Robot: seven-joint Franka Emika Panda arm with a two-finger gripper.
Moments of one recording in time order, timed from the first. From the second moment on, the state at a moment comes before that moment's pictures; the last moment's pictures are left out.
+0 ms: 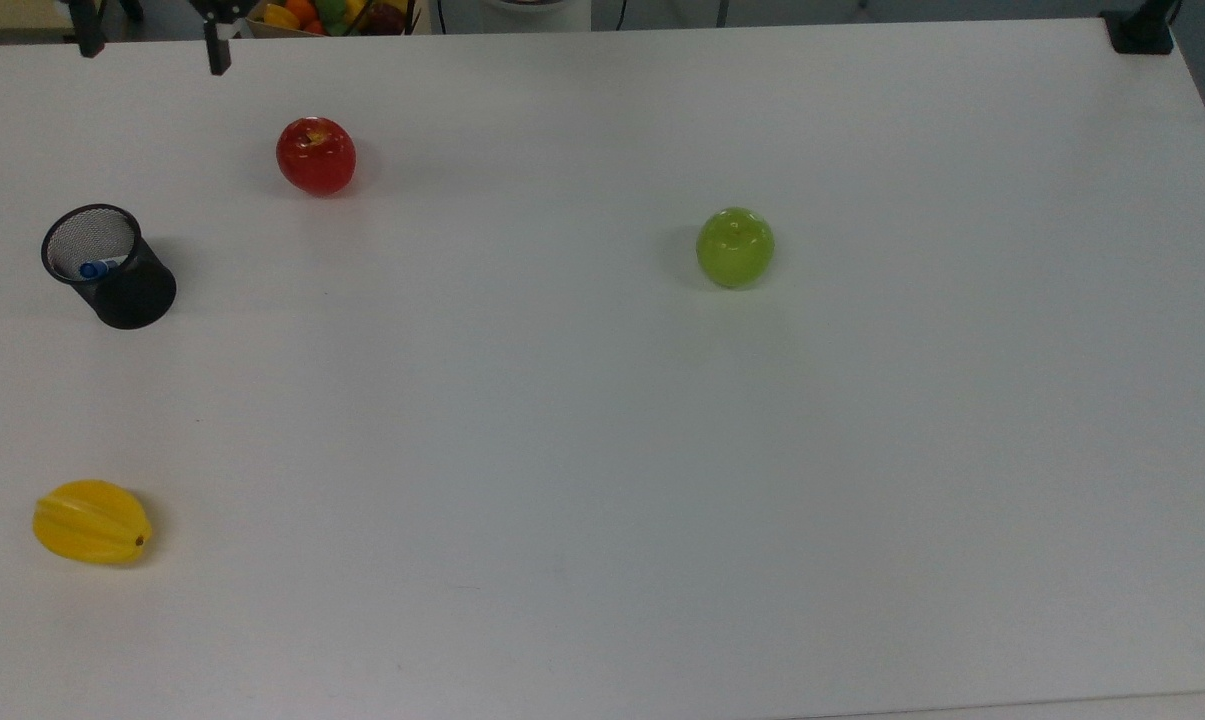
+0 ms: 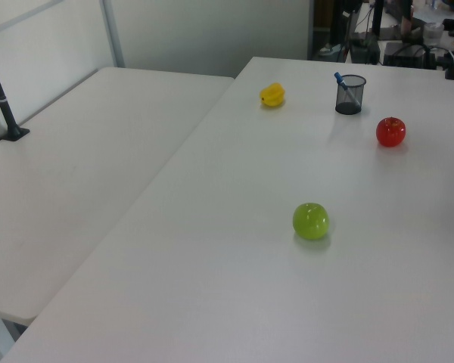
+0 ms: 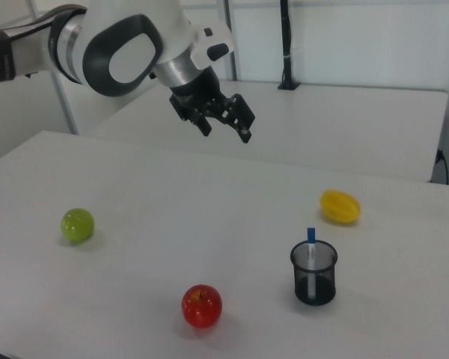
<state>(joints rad) -0.03 -0.01 -0.25 -1.72 0.03 2.16 -0.26</state>
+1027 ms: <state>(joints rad) -0.08 0.23 -0.31 -1.76 0.03 2.47 -0.29</state>
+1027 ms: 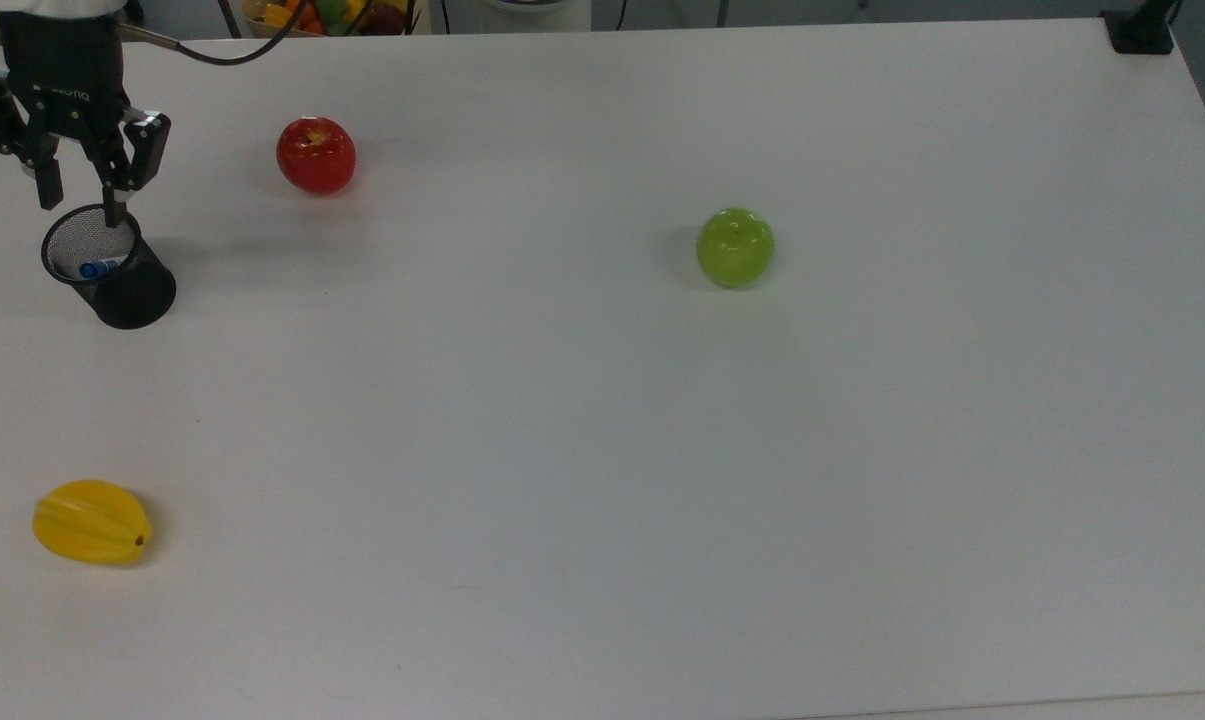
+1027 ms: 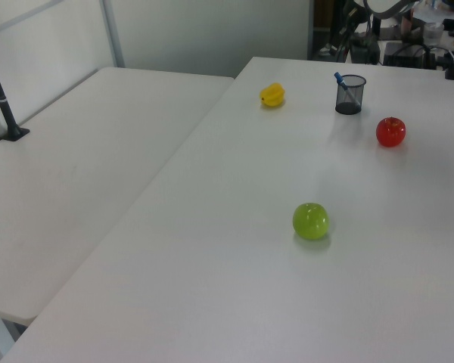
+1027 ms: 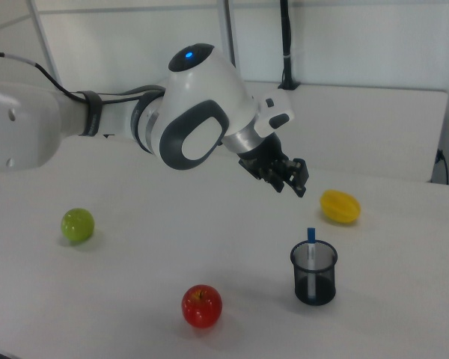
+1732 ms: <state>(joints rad) -0.12 0.35 -0.31 -1.76 0.03 2.58 -0.38</state>
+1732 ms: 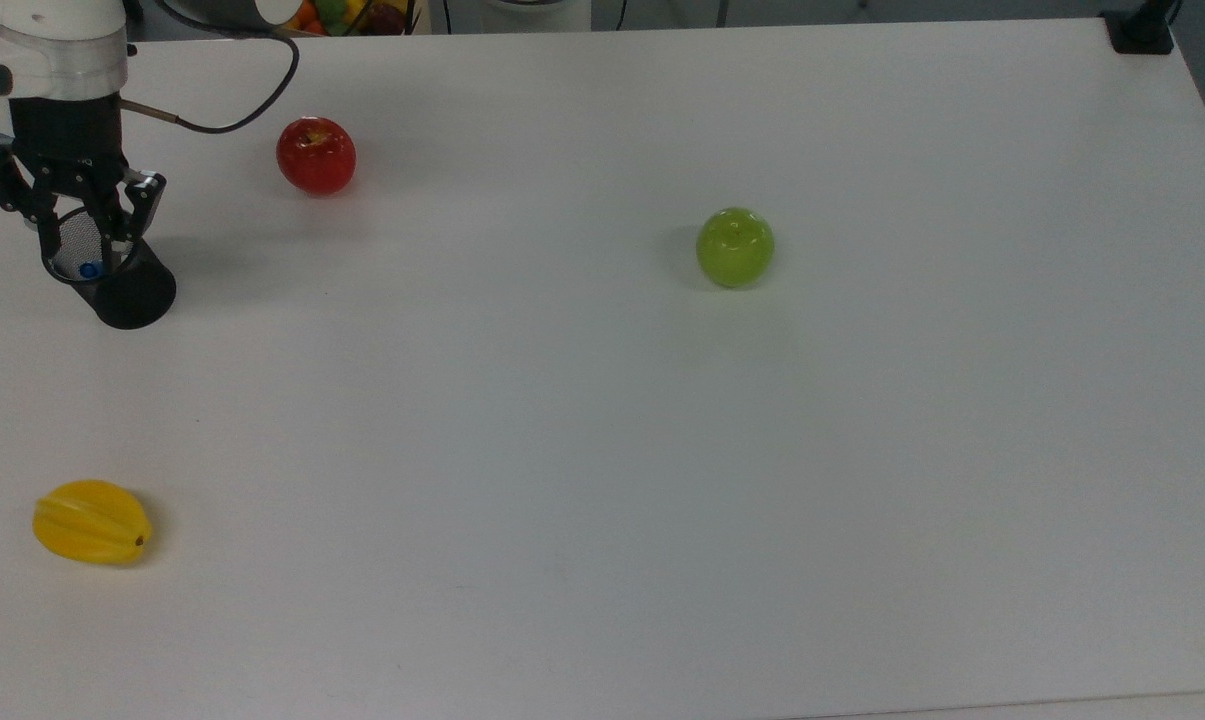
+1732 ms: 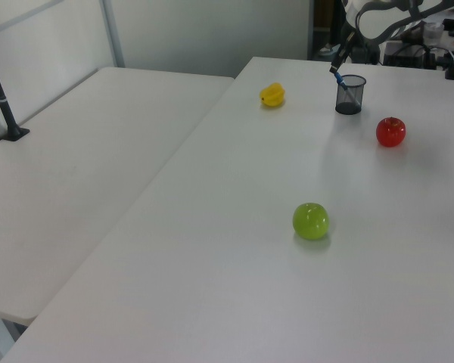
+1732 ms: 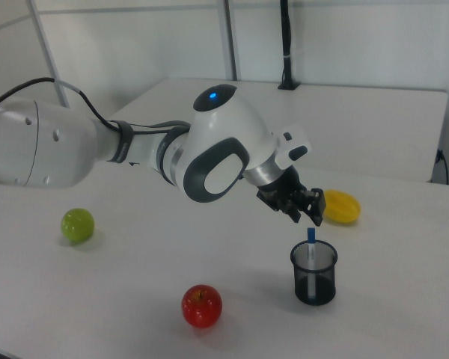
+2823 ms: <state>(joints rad) -0.12 0.39 -0.31 -1.76 0.03 2.58 -0.41</state>
